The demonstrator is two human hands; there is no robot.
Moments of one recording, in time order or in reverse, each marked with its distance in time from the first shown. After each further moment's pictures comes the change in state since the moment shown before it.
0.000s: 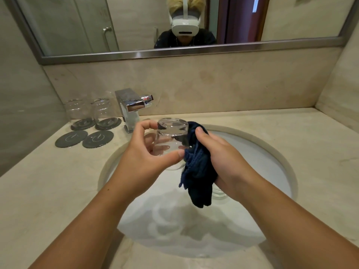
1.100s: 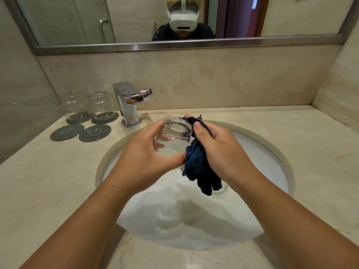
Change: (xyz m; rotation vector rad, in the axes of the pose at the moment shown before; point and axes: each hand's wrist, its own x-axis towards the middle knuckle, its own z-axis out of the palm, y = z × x) left_hand 0.000 -0.002 -0.002 0.327 -0.081 0.193; right_hand -0.007 -0.006 0.000 -0.481 0.113 -0.264
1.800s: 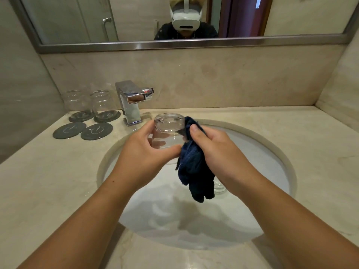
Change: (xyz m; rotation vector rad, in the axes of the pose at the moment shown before) left_hand 0.001 -0.002 0.003 -0.212 0.072 -0.107; right_hand 0.001 0.002 0.005 0.047 -0.076 0.112
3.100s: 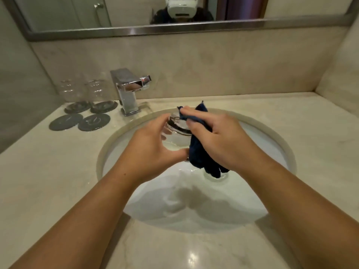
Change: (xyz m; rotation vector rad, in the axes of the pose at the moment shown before) left_hand 0.001 -0.012 0.004 0.347 -0.129 0.143; right_hand -0.004 -0.004 -0.009 -0.328 0.026 -0.247
